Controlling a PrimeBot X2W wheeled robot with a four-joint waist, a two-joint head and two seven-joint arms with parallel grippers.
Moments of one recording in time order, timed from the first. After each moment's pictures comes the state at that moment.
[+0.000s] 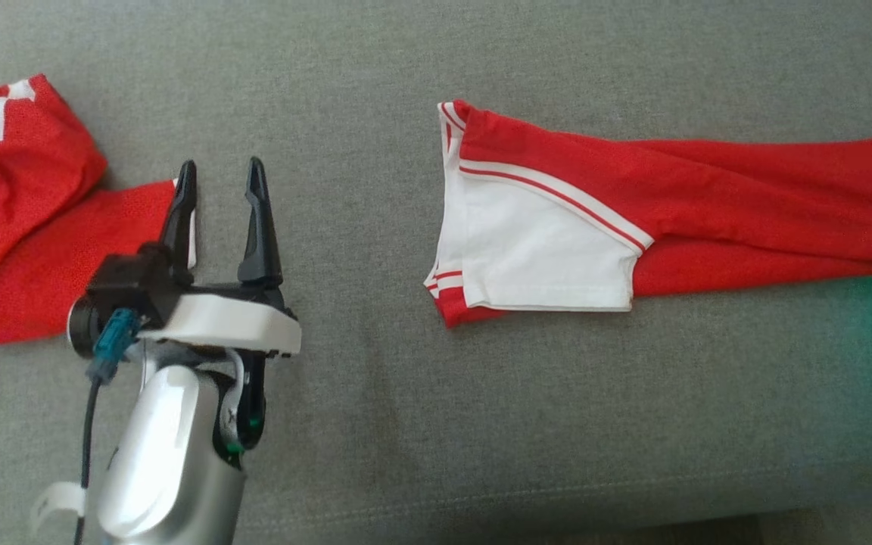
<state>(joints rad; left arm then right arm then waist) -0.31 0.04 -0.21 0.20 -0.24 0.11 -0.26 -0.69 -0.39 -0.25 1.09 0.22 0.12 -0.06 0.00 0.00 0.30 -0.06</state>
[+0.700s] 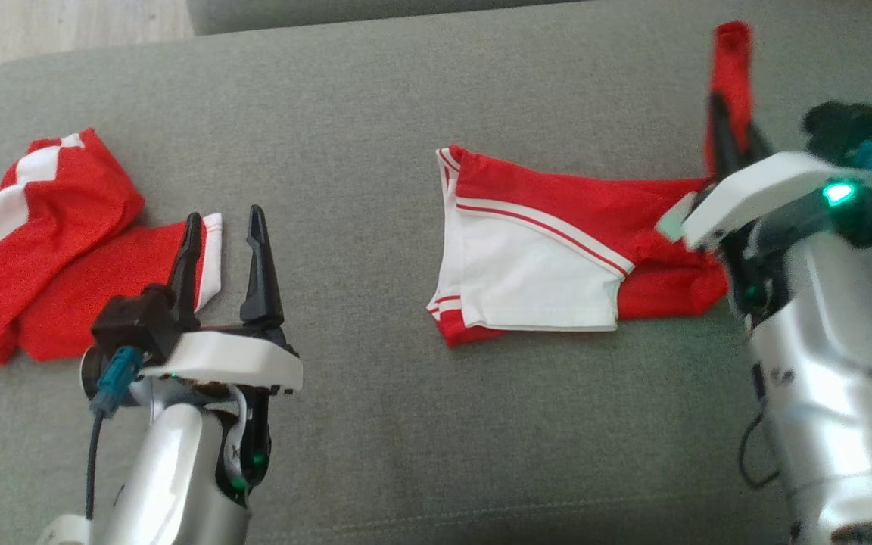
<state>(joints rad) -0.23 0.04 -0.21 0.20 -0.29 0.12 -0.26 -0.69 -0.08 -0.02 0.71 0.24 0.12 0.02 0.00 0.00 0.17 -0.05</state>
